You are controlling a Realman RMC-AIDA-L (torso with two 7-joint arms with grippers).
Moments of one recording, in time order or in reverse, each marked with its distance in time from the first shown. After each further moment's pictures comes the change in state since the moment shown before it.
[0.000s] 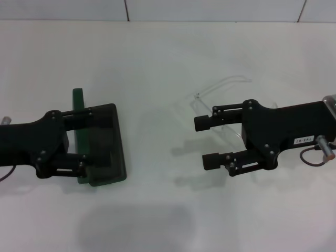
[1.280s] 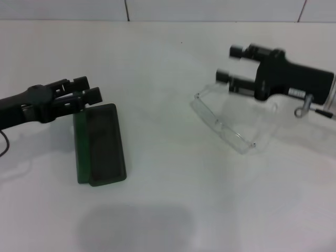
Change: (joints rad) left arm -0.030 -0.172 0.010 -0.425 -0.278 -0.049 -0.344; right arm -0.070 0.043 0.165 0.074 0.139 0.407 -0.264
